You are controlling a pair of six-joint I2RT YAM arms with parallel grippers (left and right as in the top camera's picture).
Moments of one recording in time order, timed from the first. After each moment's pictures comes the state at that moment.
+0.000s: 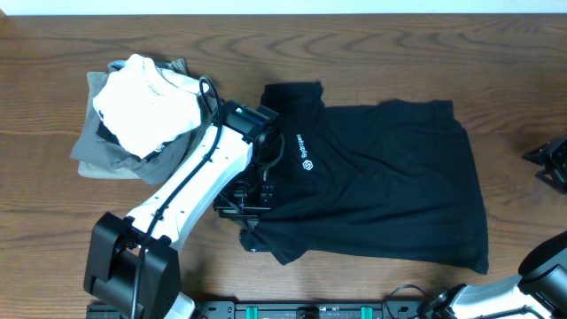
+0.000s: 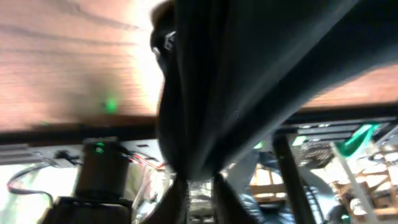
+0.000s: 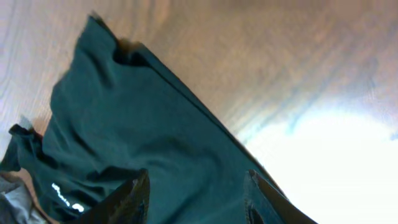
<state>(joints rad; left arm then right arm) -0.52 1.70 1.35 -1.60 0.24 -0.39 -0.77 1.76 1.46 -1.14 -0.41 0.10</state>
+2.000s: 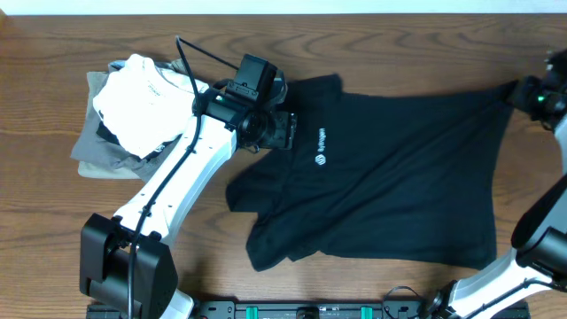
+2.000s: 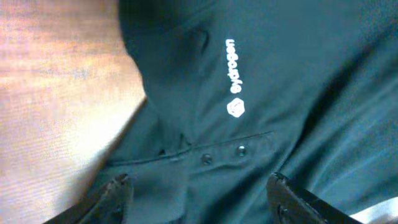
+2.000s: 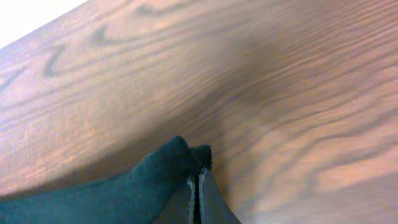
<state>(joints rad) -0.43 1.70 1.41 -0.87 0.24 -0.29 -0.52 1.92 1.44 -0.41 -0.30 0.06</state>
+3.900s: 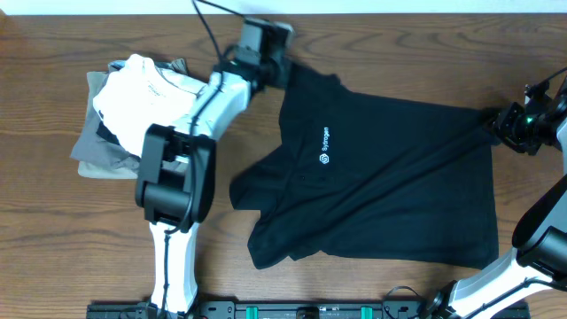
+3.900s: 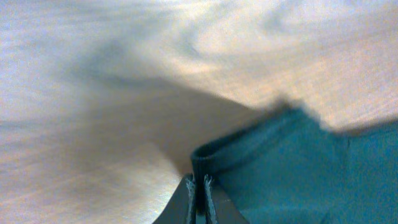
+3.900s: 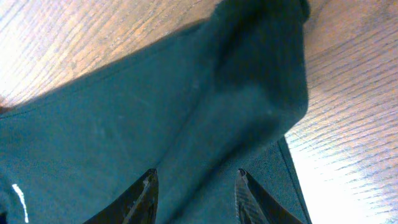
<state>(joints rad) -0.28 2.22 1.74 -0.32 0.24 -0.07 -0.52 1.92 1.44 -0.82 -0.37 0.10</state>
